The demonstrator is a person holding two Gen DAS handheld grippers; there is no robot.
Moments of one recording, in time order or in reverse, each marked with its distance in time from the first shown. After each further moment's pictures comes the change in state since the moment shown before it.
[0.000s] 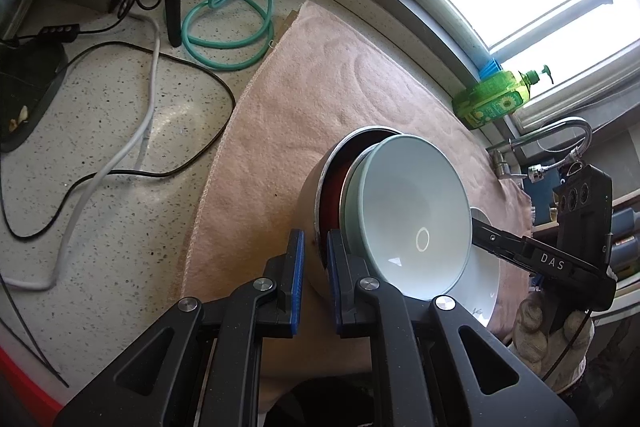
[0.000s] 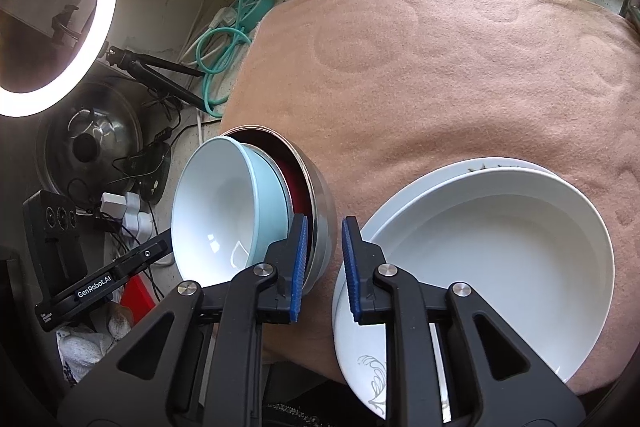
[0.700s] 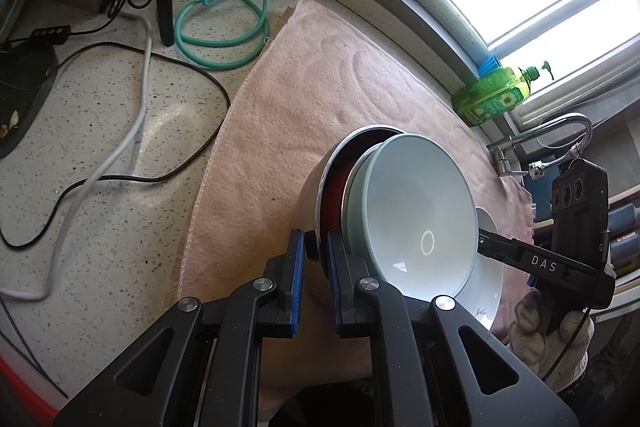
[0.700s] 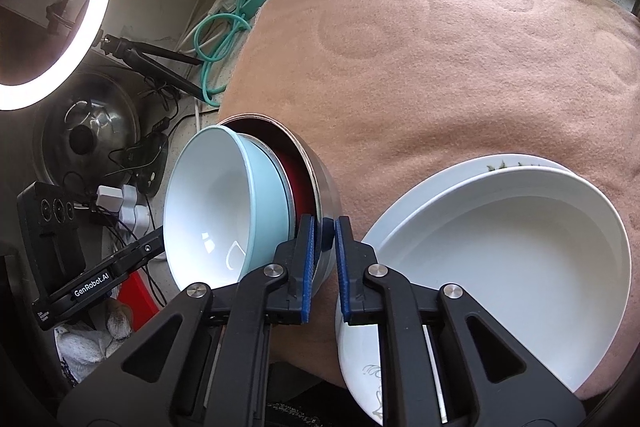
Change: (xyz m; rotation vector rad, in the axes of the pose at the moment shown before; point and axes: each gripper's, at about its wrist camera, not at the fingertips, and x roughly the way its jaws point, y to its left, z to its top) left arm 0.008 0.002 0.003 0.019 0.003 -0.008; right arm 0.016 0.004 0.001 -0.009 0.032 0.004
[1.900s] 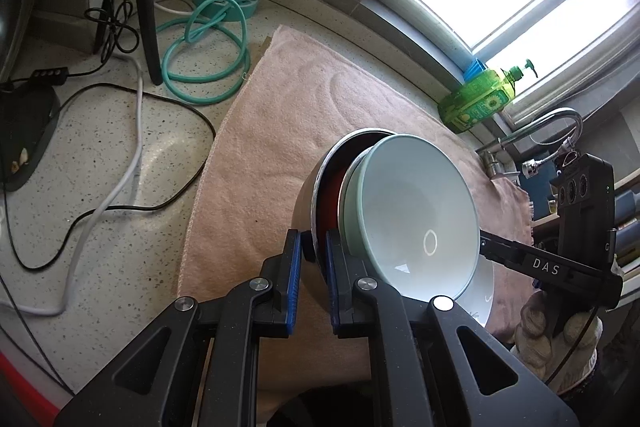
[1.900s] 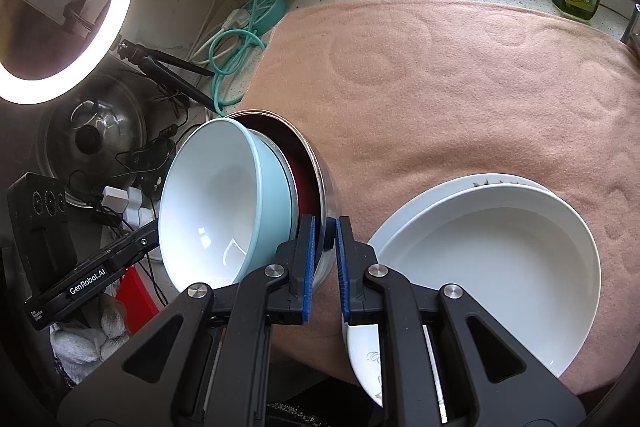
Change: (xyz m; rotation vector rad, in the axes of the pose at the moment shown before) left arm -0.023 -0.023 0.003 0.065 -0.062 0.011; right arm -0.031 0.012 0.001 -0.042 -0.052 -0.025
